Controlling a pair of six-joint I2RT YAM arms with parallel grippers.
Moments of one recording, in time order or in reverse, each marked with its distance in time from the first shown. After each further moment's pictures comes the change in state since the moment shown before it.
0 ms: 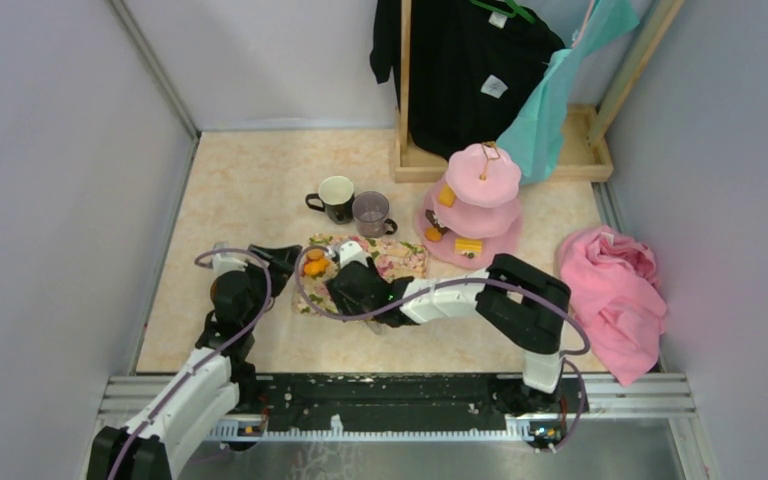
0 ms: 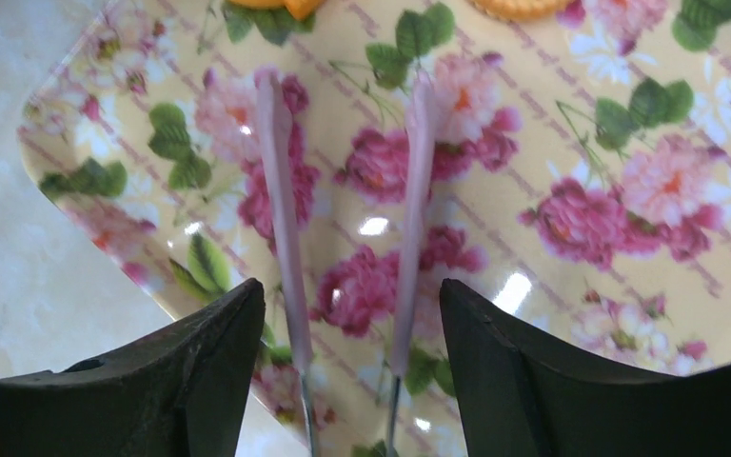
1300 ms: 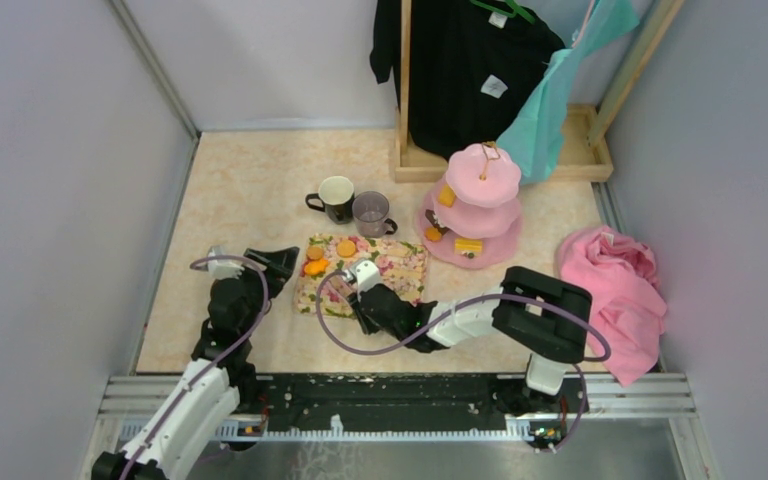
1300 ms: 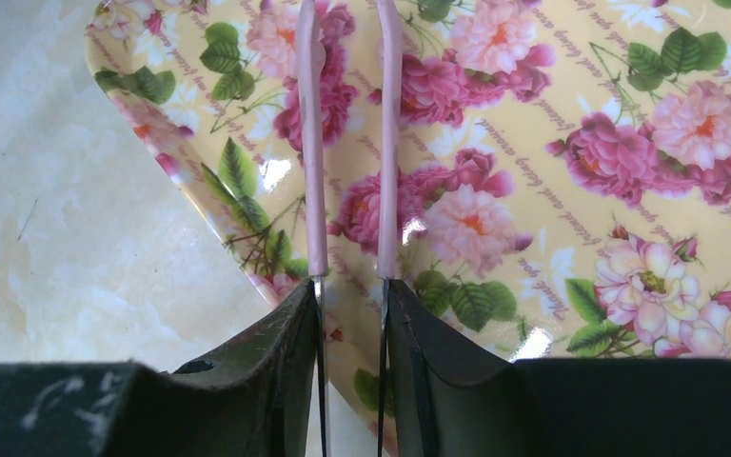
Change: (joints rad) left arm 0.000 -0.142 -0.020 -0.070 0.000 0.060; right arm 0.062 -0.132 -0.335 0.379 0.008 -0.072
